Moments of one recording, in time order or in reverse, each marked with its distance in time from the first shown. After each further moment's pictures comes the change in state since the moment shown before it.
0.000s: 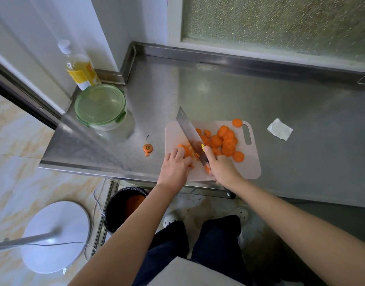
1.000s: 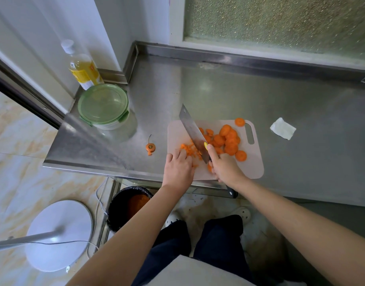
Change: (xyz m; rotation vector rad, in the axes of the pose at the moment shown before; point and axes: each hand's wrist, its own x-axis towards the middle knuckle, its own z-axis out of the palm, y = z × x) left_hand -0.003 0.009 -0.006 0.139 0.030 -0.062; right_hand -0.004 -0.004 -0.001 0.048 -0.006 -0.027
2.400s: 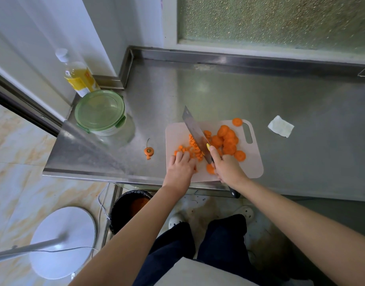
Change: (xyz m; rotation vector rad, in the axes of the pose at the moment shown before) left_hand 0.004 -0.001 0.009 -0.042 -0.110 0.100; right_hand 0.004 0.010 -0.004 0.058 0.035 0.014
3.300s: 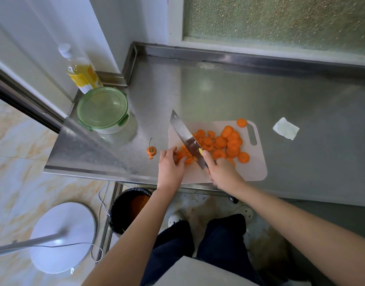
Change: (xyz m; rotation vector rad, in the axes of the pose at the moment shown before) left_hand 0.001 -0.016 -0.015 -0.851 0.131 -0.603; right_hand -0.008 -0.015 0.016 -0.139 -0.059 0.001
